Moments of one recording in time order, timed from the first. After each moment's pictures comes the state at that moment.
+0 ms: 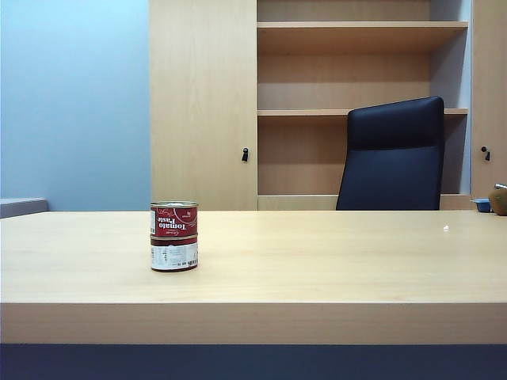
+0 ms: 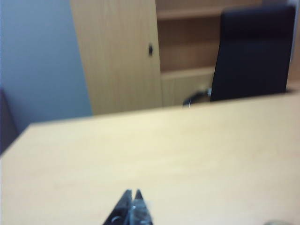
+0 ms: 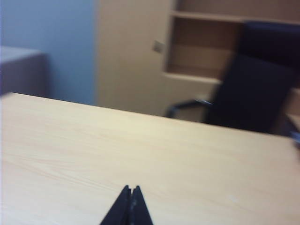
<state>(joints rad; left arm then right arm) -0.13 0.46 0.31 0.27 0.03 0.10 0.59 0.70 0.78 -0.03 0.44 -0.10</state>
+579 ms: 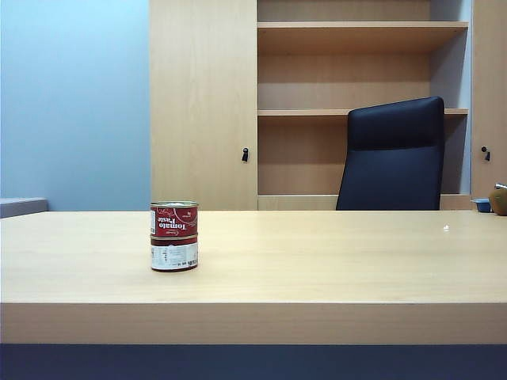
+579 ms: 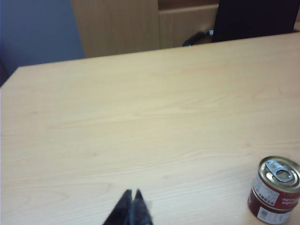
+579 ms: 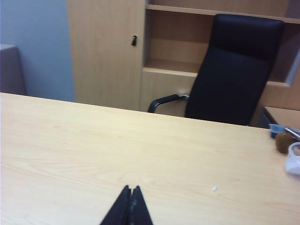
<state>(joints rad) -0.14 0.43 0.30 0.04 0.01 0.10 0.59 0.65 0.78 -0.09 0.52 -0.10</state>
